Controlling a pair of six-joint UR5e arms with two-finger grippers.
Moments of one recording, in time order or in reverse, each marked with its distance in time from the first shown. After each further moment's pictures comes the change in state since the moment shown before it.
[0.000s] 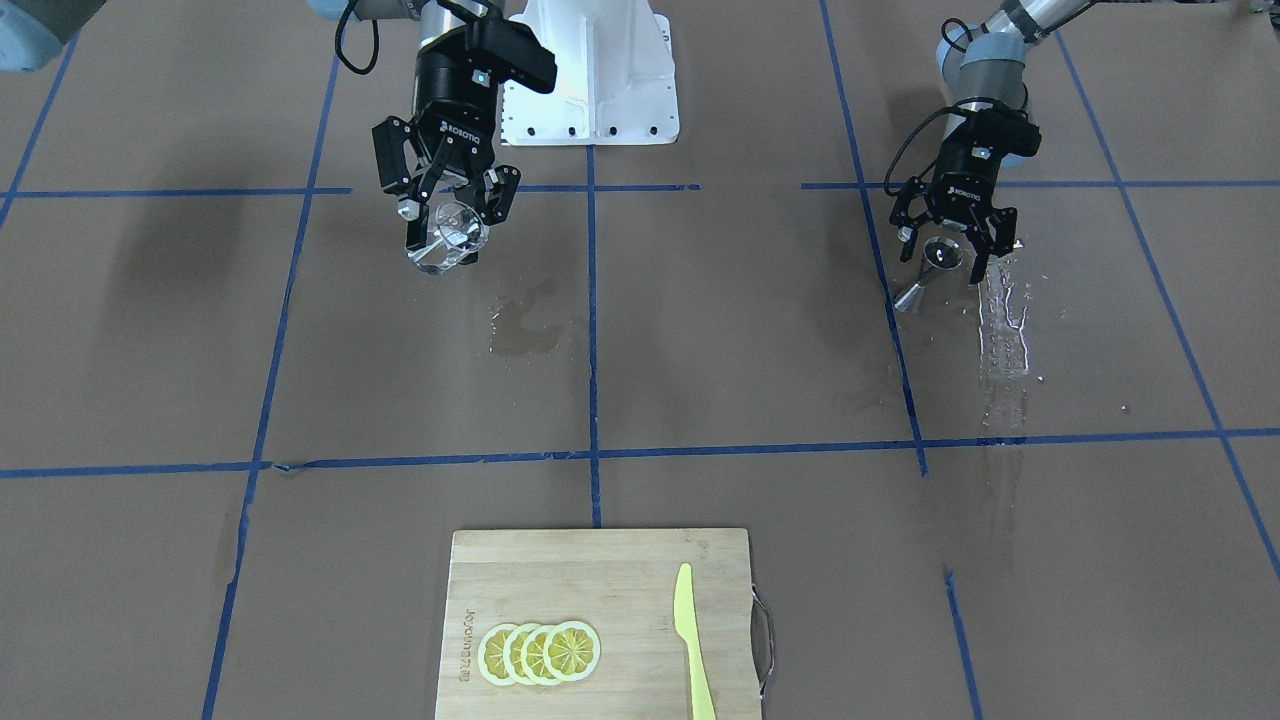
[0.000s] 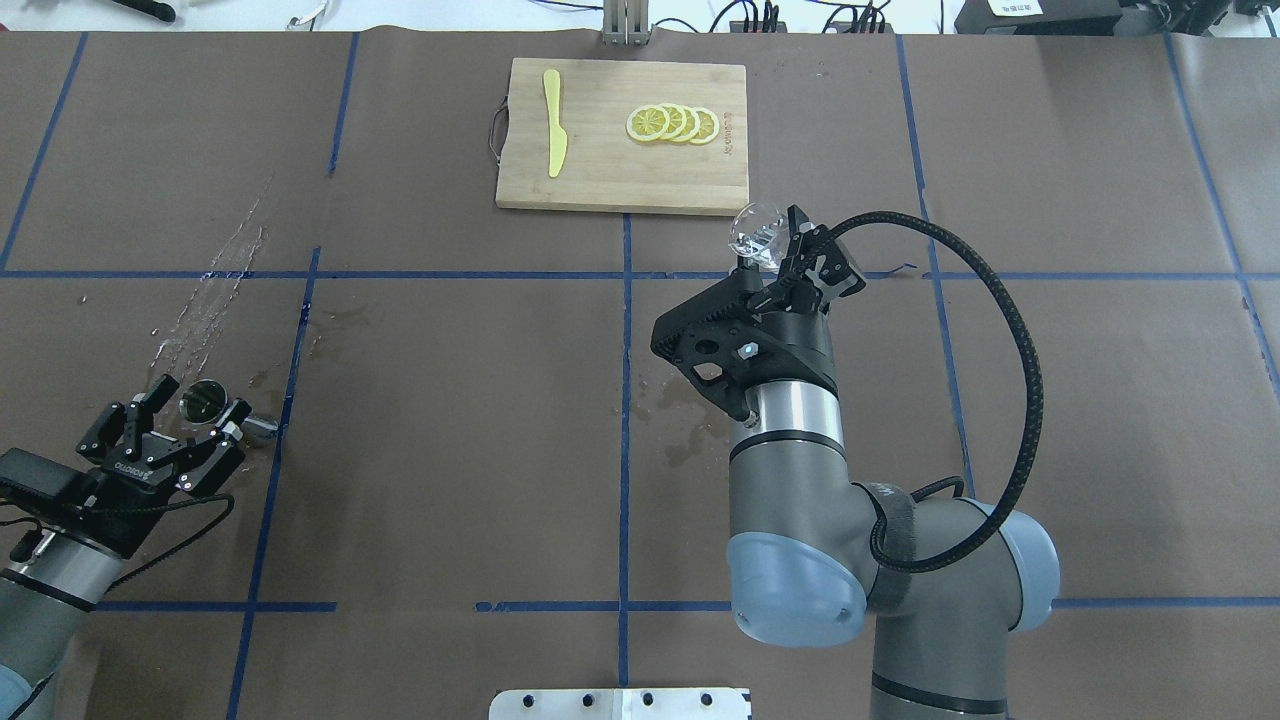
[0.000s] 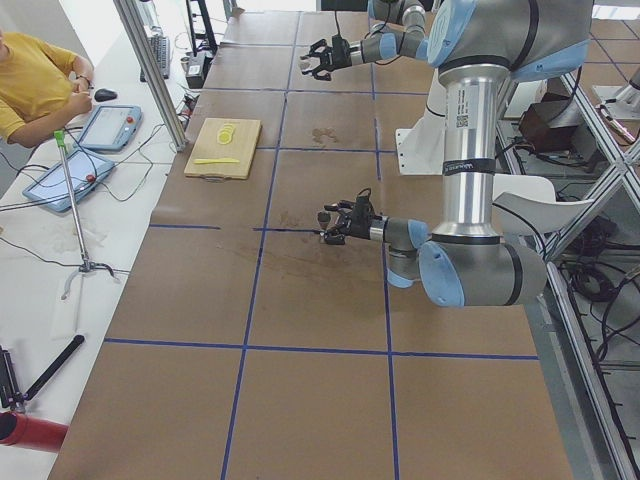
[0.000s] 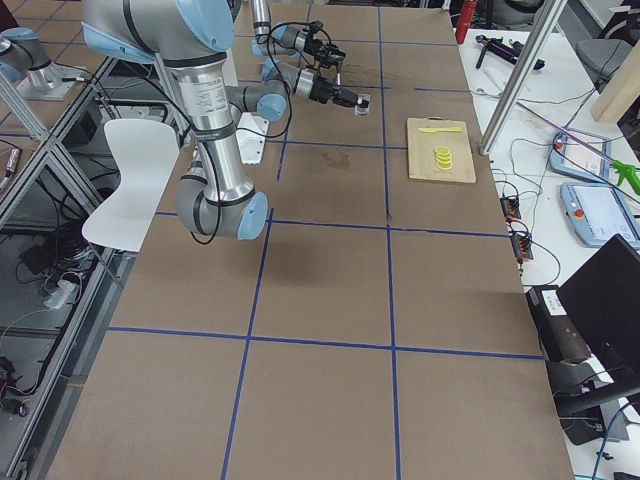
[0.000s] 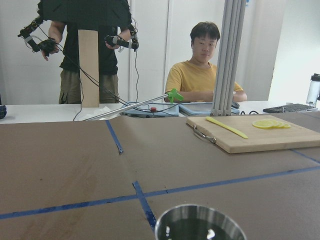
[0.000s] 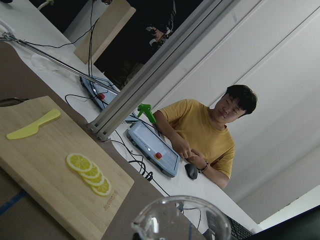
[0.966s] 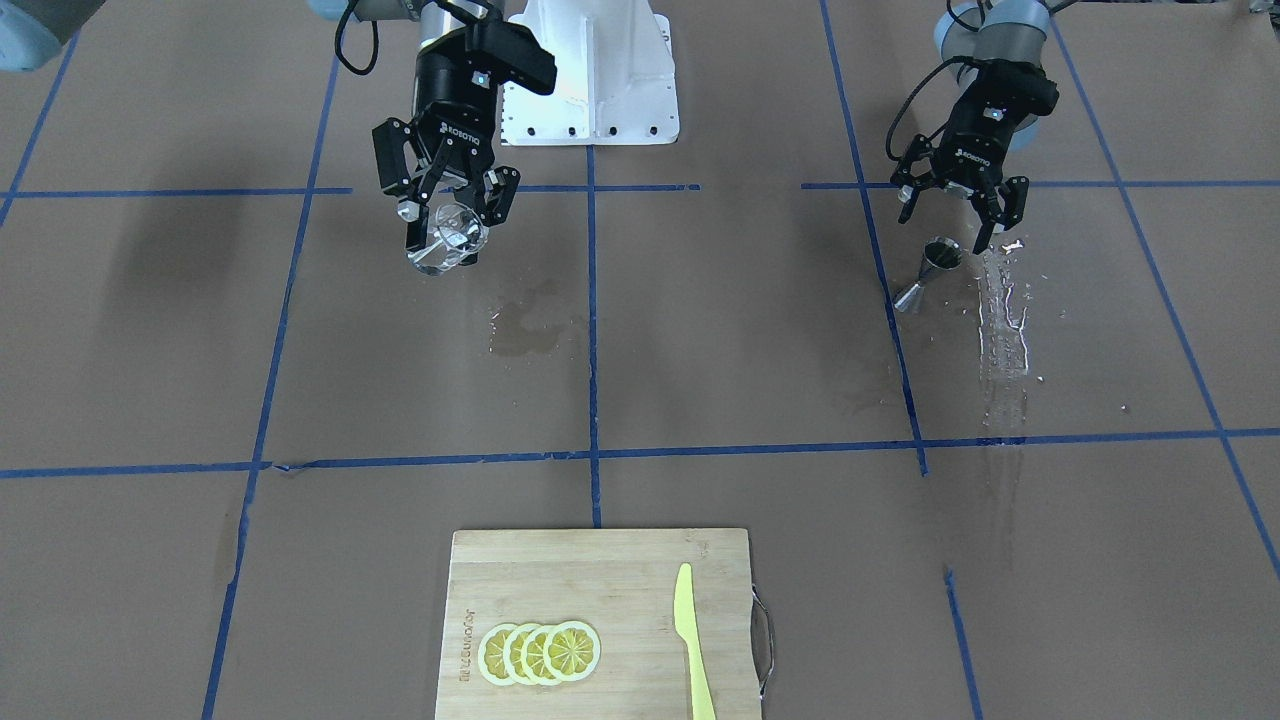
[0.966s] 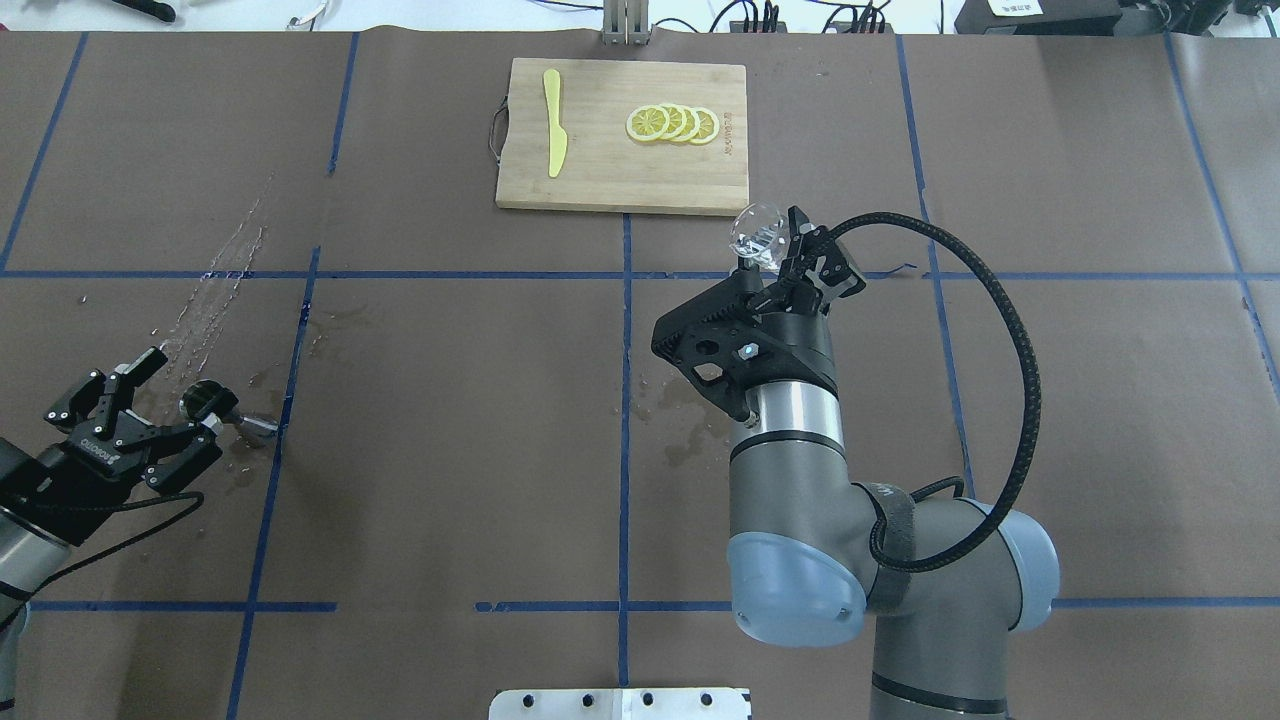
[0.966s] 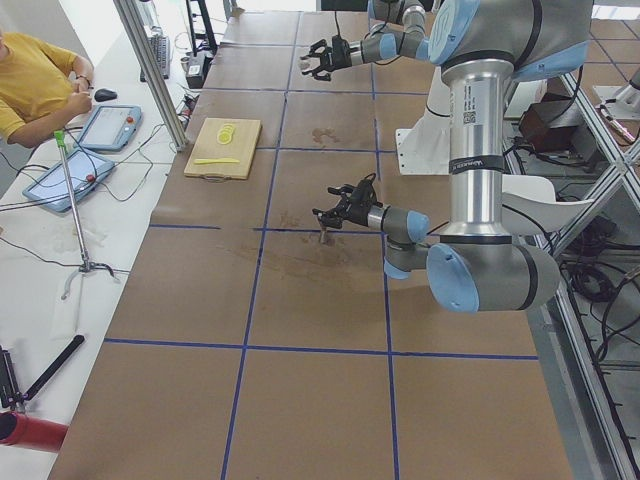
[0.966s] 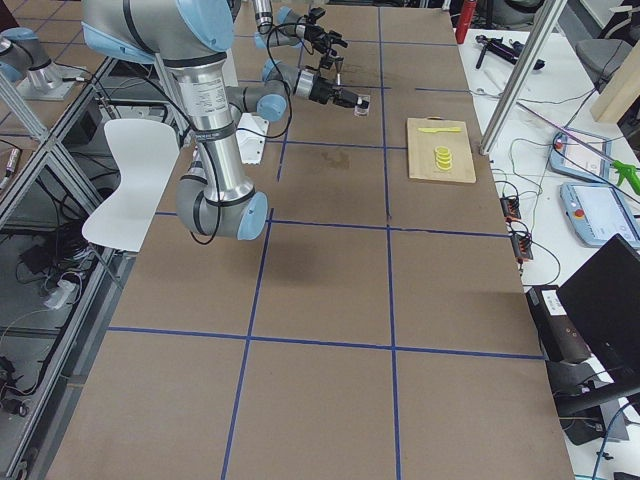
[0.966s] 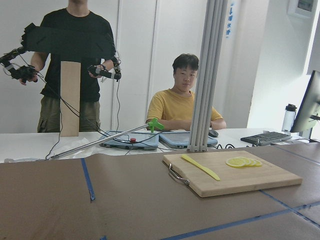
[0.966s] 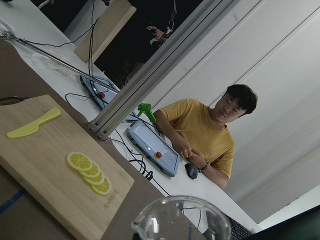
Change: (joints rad) left arm -0.119 0.089 -0.125 -0.059 -0.287 0.188; right arm 0.000 -0.001 -0.002 0.000 0.001 0.000
